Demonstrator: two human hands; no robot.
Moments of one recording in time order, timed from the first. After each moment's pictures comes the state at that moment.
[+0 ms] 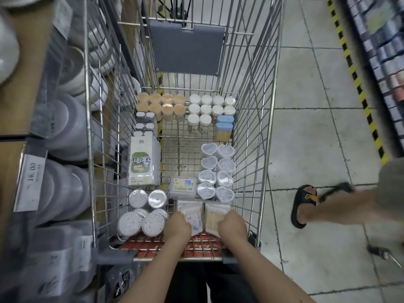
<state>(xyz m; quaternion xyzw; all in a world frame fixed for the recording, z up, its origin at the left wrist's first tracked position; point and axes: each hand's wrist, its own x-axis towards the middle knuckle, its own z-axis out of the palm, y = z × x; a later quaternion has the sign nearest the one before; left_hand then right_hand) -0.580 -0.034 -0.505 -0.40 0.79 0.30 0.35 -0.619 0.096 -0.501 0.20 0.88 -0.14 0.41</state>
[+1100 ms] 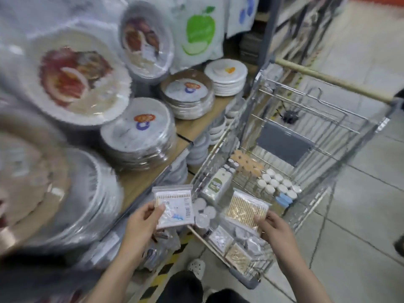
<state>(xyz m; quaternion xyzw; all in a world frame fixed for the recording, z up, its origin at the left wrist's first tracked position) -0.420 -0.057 -0.203 -0.55 0.54 0.60 -0.23 -0.646 0.111 -0.222 -0.13 0.75 -0.52 0.38</state>
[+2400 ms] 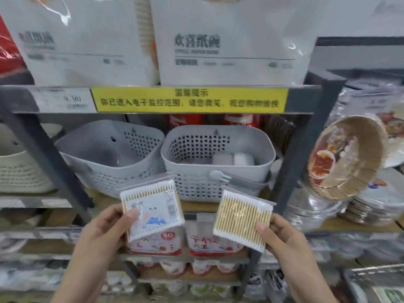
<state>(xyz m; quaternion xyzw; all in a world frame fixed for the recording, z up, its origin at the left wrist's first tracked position) 0.021 0.176 -0.055 -0.63 0.28 0.35 -0.64 -0.244 0.074 -0.084 -0.49 0.41 -0.41 0.64</state>
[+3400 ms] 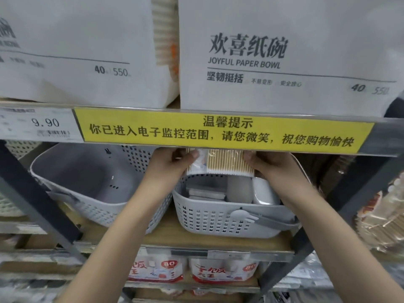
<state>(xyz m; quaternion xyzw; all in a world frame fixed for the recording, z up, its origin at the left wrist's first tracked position) 0.064 -0.019 -0.010 -0.65 0.49 0.24 -0.53 -0.135 -0.089 -0.006 -0.66 0.37 -0.42 0.50</state>
